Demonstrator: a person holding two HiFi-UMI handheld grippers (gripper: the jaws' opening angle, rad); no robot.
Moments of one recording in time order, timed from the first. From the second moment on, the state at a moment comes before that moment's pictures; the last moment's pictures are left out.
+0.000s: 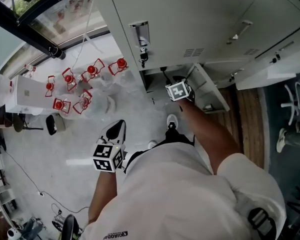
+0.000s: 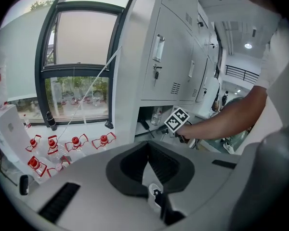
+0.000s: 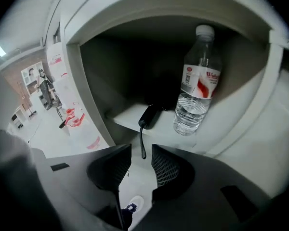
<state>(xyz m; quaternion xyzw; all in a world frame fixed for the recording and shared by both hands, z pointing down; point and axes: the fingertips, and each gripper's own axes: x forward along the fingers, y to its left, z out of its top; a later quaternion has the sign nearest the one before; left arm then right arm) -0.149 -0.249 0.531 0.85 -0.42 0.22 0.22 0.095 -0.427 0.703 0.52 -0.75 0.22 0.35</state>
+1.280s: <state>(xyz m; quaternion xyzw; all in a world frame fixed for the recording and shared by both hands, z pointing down) -0.091 -0.124 0.493 0.91 -0.35 0.15 0.18 0.039 -0.141 0.500 0.41 -0.86 0.24 0.17</state>
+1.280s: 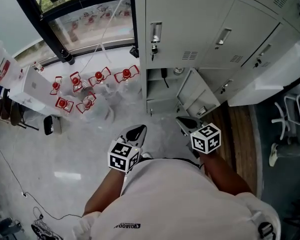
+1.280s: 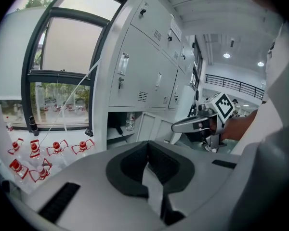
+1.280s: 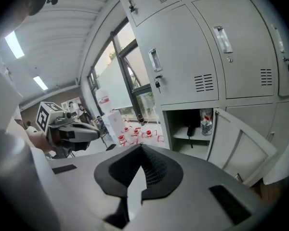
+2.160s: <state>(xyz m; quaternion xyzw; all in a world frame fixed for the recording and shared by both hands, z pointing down) 0.082 0.017 0.481 0.89 -0.38 0.14 0.19 0.194 0.010 0.500 0.35 -0.89 0.24 0.16</state>
